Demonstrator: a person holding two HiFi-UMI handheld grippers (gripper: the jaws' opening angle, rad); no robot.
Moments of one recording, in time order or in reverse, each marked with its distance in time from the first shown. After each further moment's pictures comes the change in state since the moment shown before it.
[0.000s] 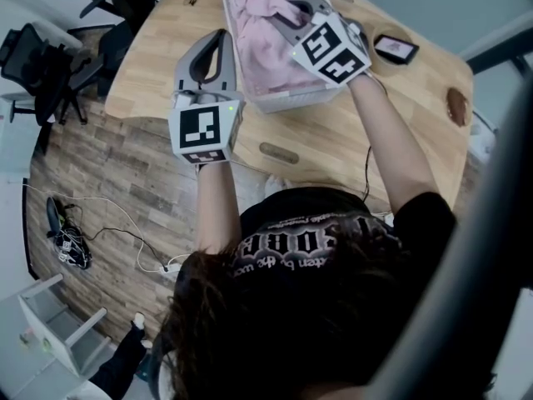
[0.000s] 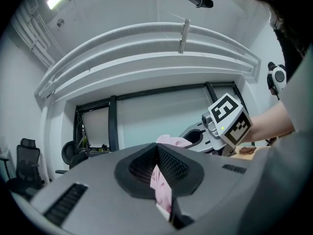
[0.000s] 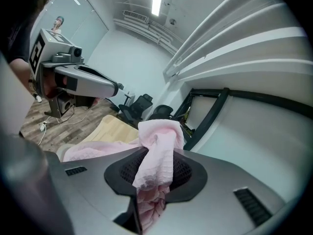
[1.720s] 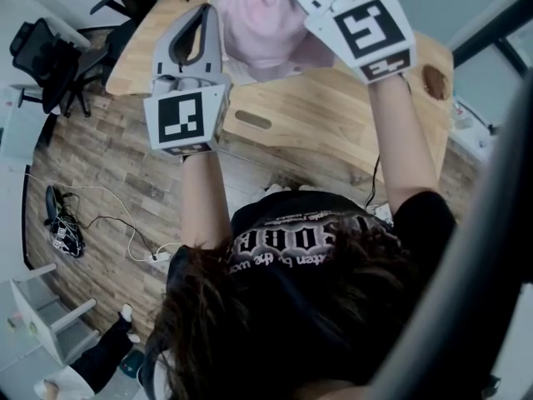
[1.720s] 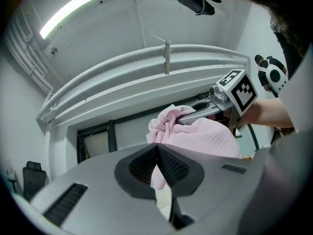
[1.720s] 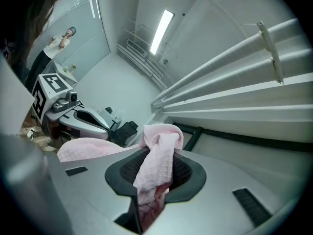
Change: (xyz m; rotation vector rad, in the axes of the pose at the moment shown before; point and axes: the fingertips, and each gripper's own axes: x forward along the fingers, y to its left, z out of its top) left arm -0.095 -0.100 0.132 0.112 -0.159 0.029; right arm -0.248 -0.022 0.140 -0.051 -0.331 -0.223
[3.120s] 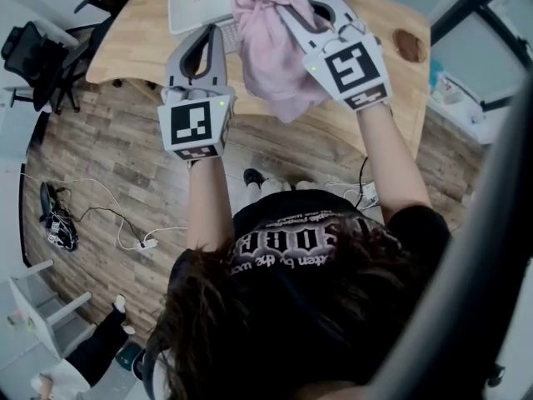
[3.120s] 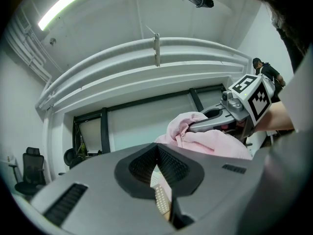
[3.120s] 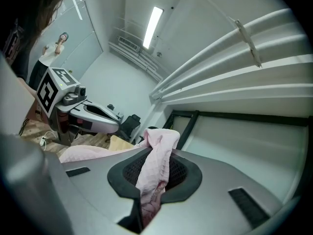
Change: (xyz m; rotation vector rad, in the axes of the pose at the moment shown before) left arm -0.051 -0.145 -0.036 -0.055 0.123 -0.028; right arm -0.156 0.051 -0.097 0.126 0.108 0.010
